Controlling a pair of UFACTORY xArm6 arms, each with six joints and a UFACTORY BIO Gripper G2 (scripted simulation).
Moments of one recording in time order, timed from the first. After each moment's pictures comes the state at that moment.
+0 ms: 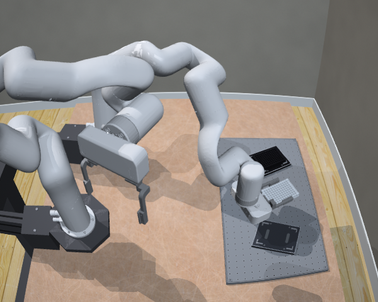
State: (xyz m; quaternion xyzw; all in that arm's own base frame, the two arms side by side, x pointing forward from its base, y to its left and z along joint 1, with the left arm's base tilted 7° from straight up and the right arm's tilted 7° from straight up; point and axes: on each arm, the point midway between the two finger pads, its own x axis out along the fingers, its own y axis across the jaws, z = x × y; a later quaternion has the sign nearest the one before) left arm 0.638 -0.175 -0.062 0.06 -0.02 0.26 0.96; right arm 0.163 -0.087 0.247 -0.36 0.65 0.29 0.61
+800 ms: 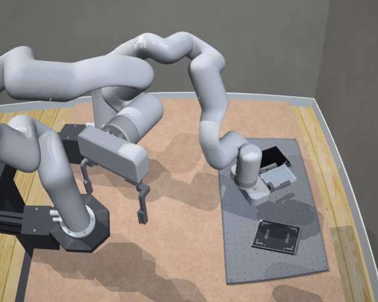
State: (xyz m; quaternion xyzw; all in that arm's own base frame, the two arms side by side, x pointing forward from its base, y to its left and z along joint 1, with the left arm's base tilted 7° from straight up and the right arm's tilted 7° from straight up) left arm 0.633 -0.102 -0.053 0.06 -0.02 0.26 0.96; right arm 0.163 -0.087 0.247 -0.36 0.65 0.29 0.61
